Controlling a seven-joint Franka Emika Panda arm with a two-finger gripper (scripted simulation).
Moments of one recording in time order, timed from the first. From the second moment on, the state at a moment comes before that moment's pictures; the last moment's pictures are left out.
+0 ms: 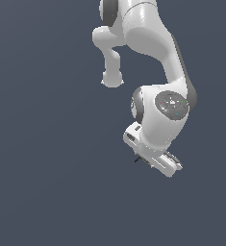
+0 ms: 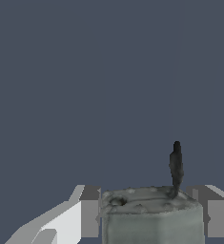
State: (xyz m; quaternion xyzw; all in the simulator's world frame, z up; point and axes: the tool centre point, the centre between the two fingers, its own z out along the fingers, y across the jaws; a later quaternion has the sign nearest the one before) arm 0.111 0.121 0.144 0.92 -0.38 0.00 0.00
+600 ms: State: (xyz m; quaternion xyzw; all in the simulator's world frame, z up) arm 0.136 0.158 0.187 0.92 -0.38 0.00 0.00
